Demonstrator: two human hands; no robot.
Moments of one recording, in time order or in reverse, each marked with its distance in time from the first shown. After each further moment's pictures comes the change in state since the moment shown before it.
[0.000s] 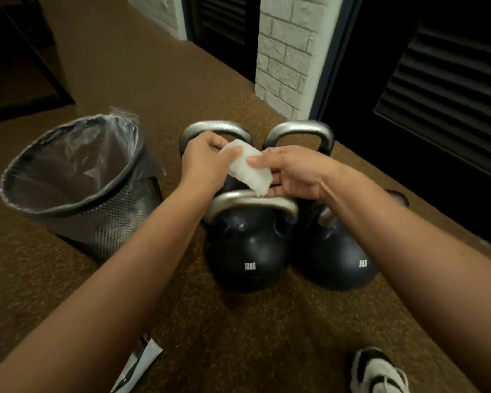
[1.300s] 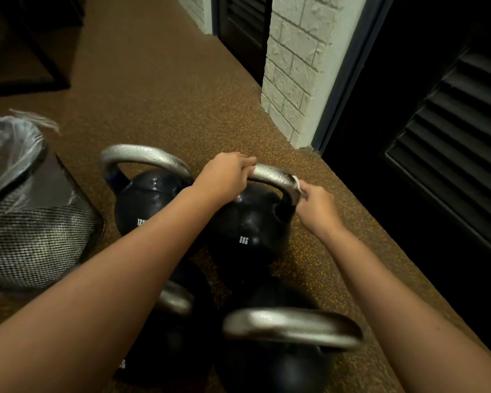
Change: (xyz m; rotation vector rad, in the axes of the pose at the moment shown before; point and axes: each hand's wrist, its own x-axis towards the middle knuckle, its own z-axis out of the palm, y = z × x) left_hand 0.160 0.006 0.201 0.748 -0.180 0.246; right_hand 0.113 0.024 -0.237 -0.860 0.563 -0.154
